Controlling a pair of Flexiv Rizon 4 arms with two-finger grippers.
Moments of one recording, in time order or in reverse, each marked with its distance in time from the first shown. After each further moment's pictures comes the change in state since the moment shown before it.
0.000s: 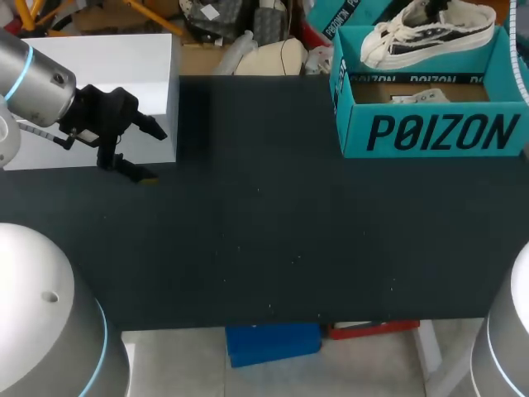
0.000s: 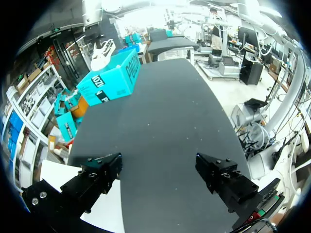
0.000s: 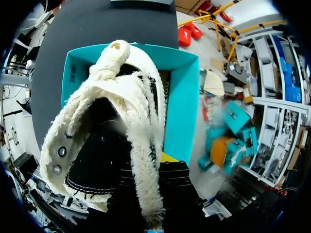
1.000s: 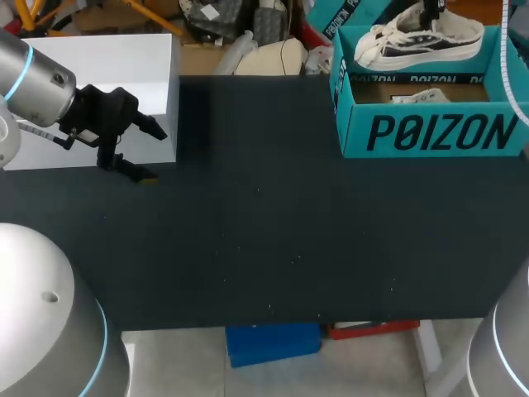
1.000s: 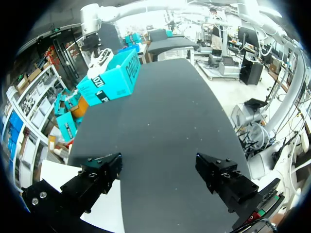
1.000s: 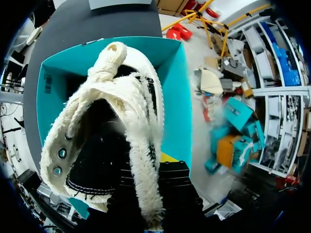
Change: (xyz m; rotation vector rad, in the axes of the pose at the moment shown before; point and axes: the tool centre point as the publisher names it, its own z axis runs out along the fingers) left arm 0.000 0.000 0.000 0.000 0.000 0.000; right arm -0.025 0.001 0.059 -0.076 0.017 0.105
